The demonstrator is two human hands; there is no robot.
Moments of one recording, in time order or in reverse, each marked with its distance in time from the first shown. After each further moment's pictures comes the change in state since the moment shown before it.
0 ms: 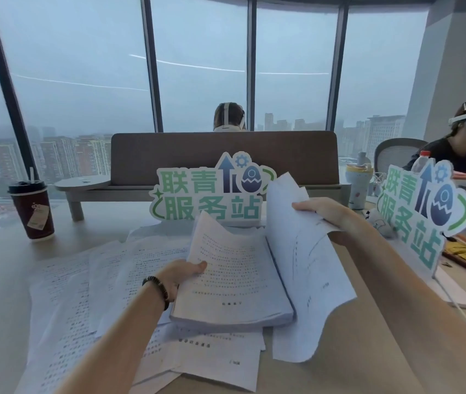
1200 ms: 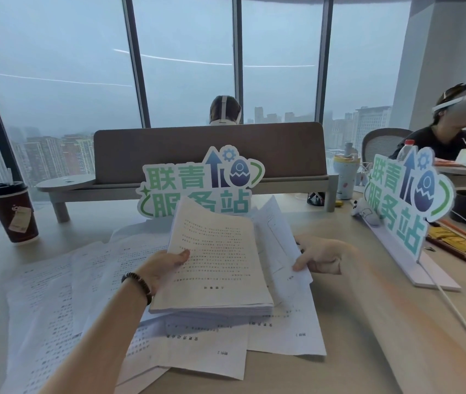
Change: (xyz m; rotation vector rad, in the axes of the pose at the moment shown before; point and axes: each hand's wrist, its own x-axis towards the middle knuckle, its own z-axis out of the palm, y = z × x) left_hand -0.009 0.009 -0.006 -0.020 0.061 0.079; right_hand 0.016 0.101 -0.019 -0.014 -0.346 0.225
